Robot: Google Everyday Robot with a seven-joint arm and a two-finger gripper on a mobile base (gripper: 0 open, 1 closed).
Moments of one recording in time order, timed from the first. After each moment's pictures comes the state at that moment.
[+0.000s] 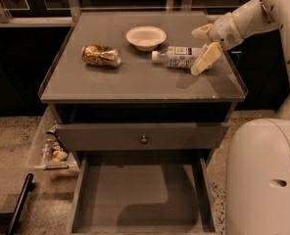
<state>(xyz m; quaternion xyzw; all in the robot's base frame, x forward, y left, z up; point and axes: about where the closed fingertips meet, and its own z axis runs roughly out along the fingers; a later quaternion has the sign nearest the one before) 0.711 -0.171 0.883 -0.59 0.69 0.23 0.35</state>
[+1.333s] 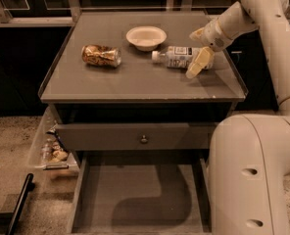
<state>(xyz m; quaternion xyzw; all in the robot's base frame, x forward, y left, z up) 0.752 -0.177 0.846 -0.60 0.72 0.15 0.31</state>
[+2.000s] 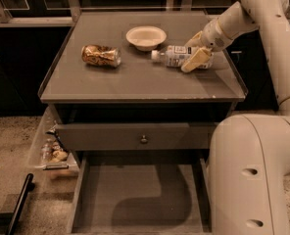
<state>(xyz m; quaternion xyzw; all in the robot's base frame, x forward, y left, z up) 0.752 -0.177 0.846 -0.60 0.72 0.15 0.31</state>
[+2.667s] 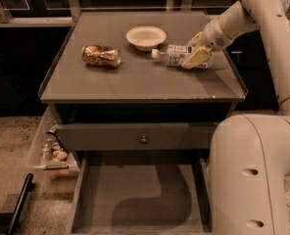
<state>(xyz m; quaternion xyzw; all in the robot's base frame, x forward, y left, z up) 0.752 -0.177 0.846 -0.60 0.72 0.15 0.31</state>
